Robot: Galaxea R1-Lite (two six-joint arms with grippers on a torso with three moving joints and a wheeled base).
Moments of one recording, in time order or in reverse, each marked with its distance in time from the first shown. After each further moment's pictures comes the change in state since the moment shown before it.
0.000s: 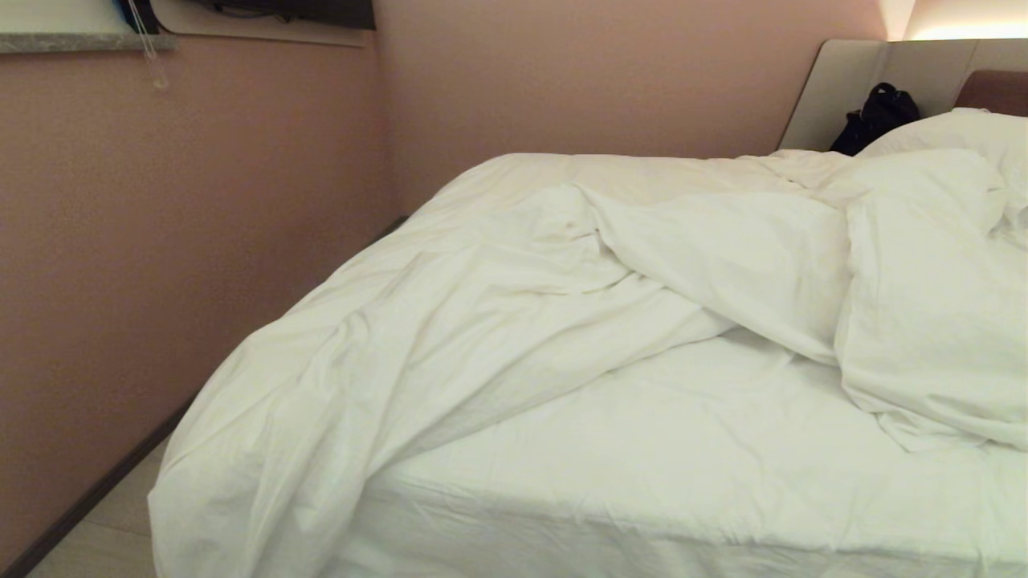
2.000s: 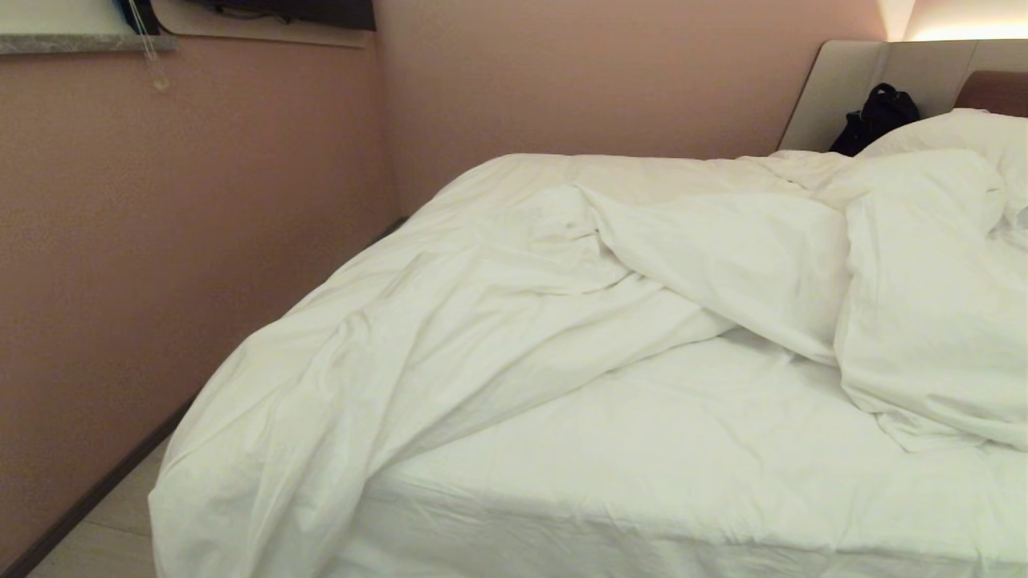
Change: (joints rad) left arm -1.147 -0.465 0.172 0.140 0.678 -0.004; right arm 0.000 0.000 0.000 0.000 0.000 0.000
